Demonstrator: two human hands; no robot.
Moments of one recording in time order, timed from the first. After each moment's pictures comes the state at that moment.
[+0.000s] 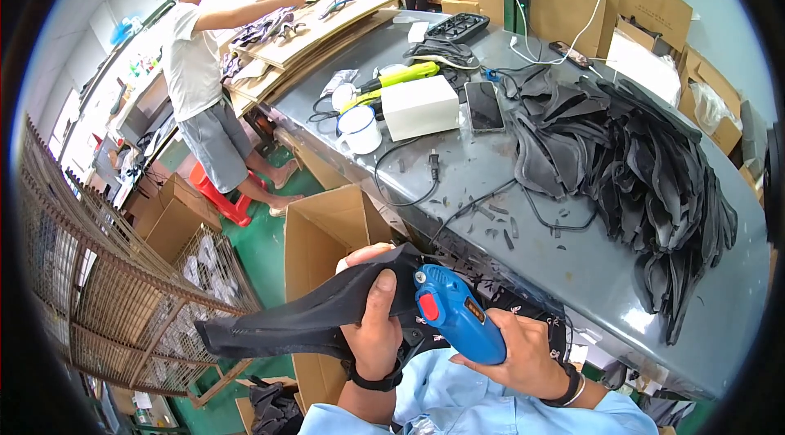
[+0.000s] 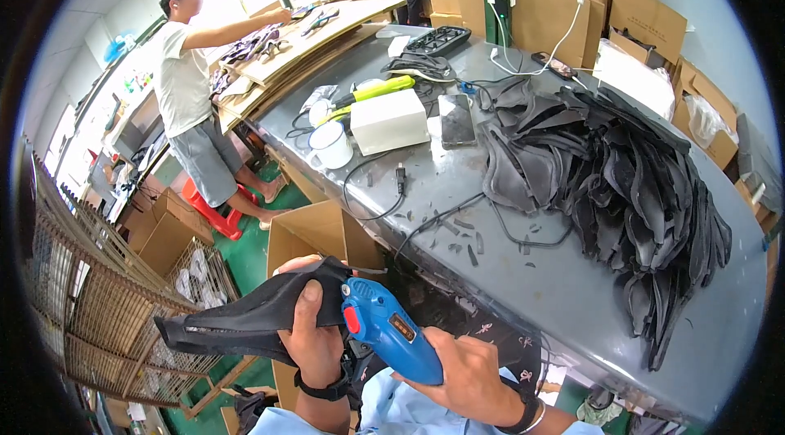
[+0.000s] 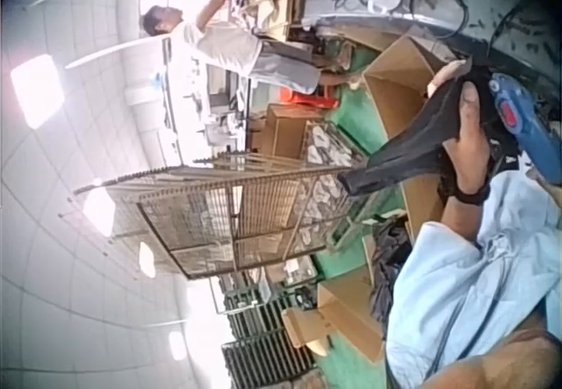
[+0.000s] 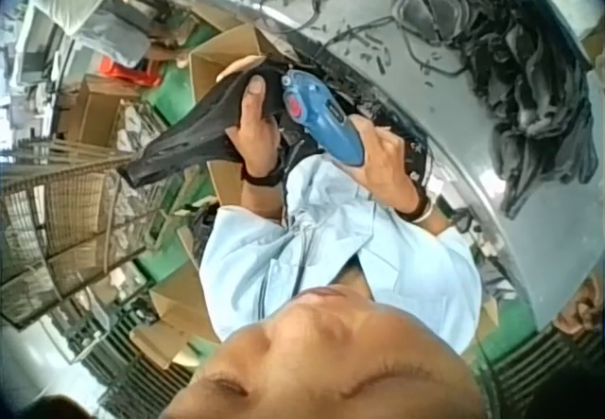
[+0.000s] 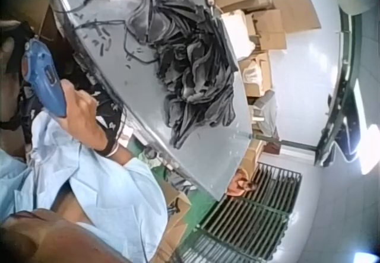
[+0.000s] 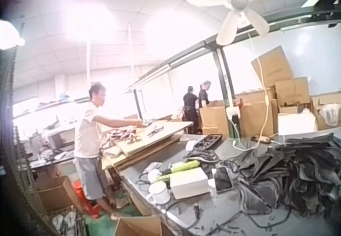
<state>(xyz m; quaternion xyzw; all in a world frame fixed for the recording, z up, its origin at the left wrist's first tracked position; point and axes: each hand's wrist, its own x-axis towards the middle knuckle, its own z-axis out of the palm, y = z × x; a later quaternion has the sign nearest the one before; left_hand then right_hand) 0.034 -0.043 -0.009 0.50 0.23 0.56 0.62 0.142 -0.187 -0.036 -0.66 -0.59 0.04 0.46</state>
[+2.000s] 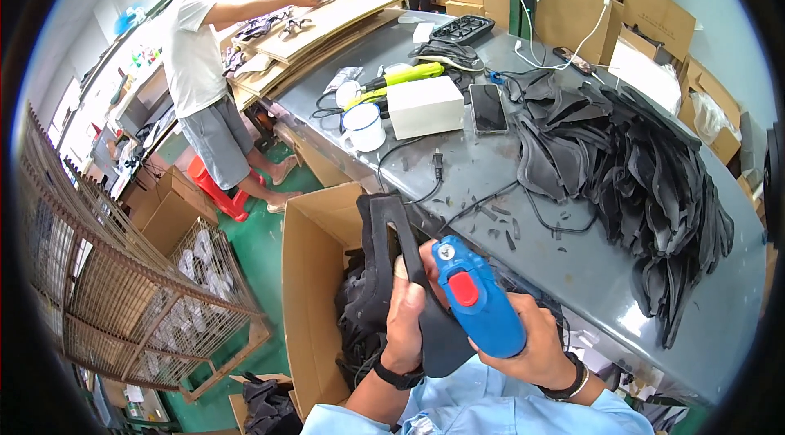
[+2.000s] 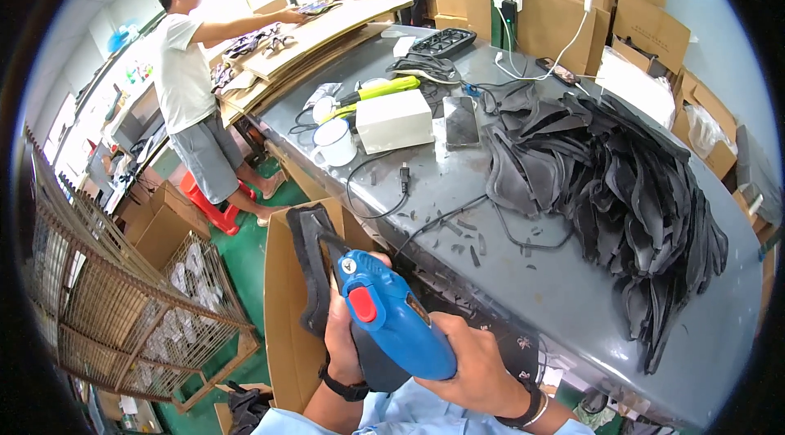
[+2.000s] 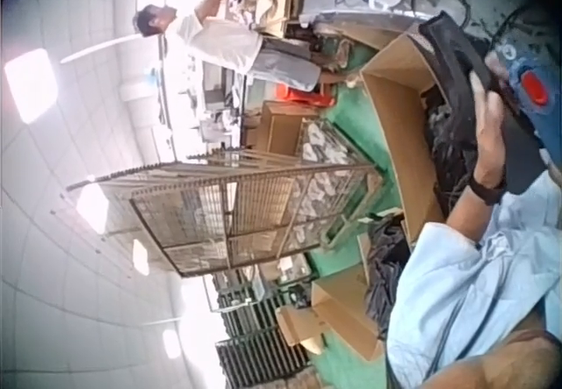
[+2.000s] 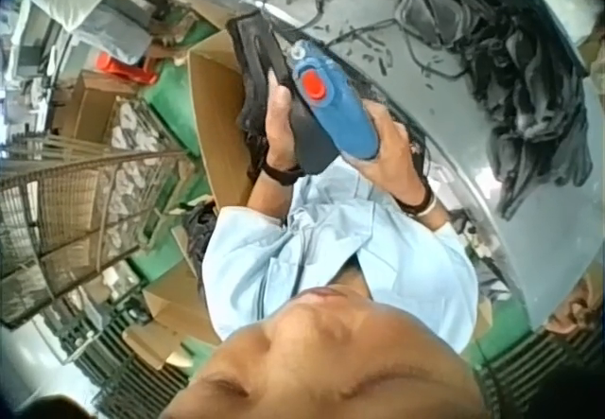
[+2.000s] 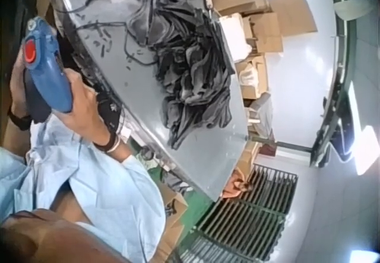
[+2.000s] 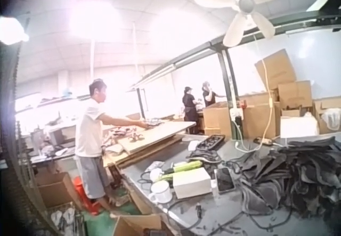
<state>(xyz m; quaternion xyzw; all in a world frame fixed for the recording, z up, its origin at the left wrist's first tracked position) 0.040 -0.056 -0.035 0.43 0.13 0.38 0.81 0.152 -0.185 -0.018 -0.62 -0.57 0.13 0.52</state>
